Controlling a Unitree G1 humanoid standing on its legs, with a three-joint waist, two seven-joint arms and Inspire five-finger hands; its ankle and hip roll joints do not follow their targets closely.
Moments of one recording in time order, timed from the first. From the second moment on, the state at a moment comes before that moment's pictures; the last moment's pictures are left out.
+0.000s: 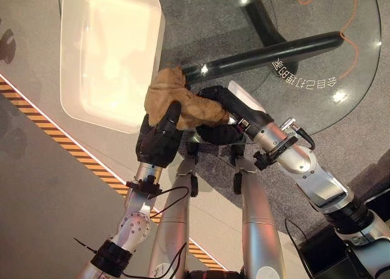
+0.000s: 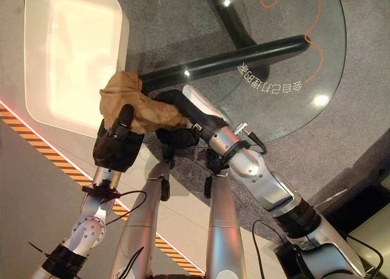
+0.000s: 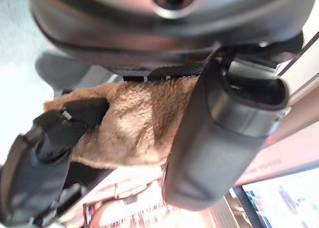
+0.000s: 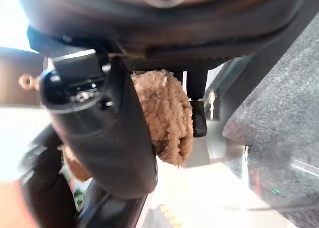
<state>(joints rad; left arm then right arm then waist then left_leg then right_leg) -0.15 0.41 -0.37 -0.09 -1.40 -0.39 -0.28 -0.56 -0.71 0.50 -0.31 0.00 0.09 0.10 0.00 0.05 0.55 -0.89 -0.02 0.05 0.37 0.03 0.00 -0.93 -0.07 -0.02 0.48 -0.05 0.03</state>
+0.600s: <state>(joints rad) -0.15 0.41 -0.35 -0.09 -1.40 -0.43 -0.25 -0.56 -0.71 0.54 -0.35 -0.01 0.09 0.08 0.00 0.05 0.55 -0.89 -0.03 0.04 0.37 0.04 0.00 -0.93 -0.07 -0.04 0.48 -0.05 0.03</state>
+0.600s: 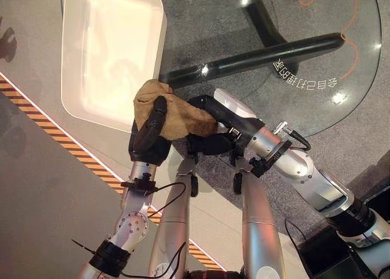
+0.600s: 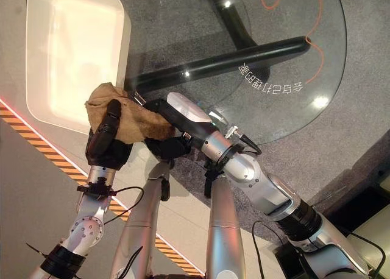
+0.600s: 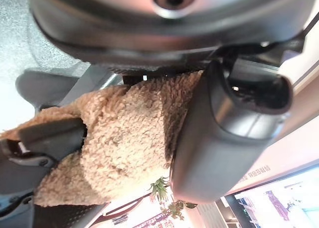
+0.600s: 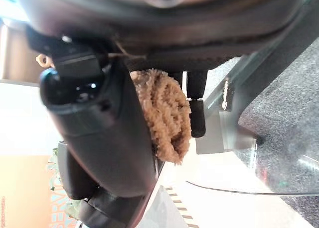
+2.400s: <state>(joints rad) -0.20 0.45 0.00 -0.13 -0.62 -0.65 0.43 -0.30 -0.56 0.29 -0.24 0.27 0.02 -0.05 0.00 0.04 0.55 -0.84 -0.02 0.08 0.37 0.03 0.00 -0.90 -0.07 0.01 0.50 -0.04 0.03</state>
